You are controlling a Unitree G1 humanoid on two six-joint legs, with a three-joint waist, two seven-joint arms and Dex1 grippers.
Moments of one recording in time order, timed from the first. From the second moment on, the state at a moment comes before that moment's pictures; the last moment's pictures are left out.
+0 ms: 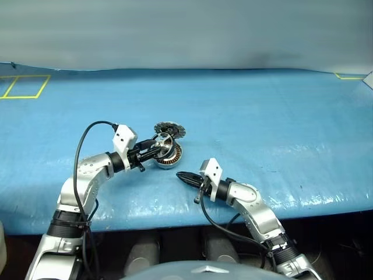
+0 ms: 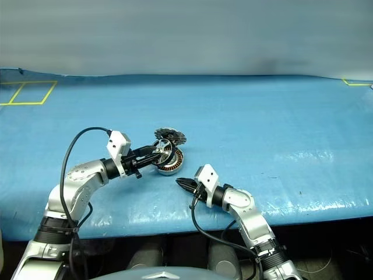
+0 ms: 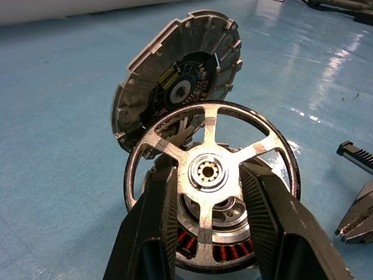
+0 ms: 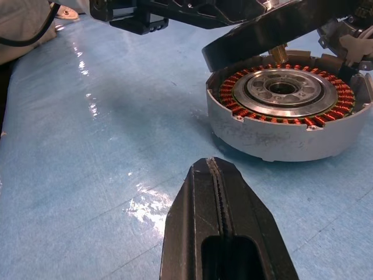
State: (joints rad) left arm -0.23 0.47 -0.04 -0.06 -0.36 0.44 -0.79; right arm -0.08 -0.26 0.30 0.03 0.20 0.07 0.80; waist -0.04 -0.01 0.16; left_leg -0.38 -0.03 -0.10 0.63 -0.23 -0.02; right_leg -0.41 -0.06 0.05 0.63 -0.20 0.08
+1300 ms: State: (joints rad) left arm -0.21 0.42 0.05 -0.10 -0.49 0.45 -0.80; right arm -0.08 -0.25 0.30 0.07 0.17 0.04 0.79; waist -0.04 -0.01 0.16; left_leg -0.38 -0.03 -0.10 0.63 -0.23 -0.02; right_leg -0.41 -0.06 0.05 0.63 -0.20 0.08
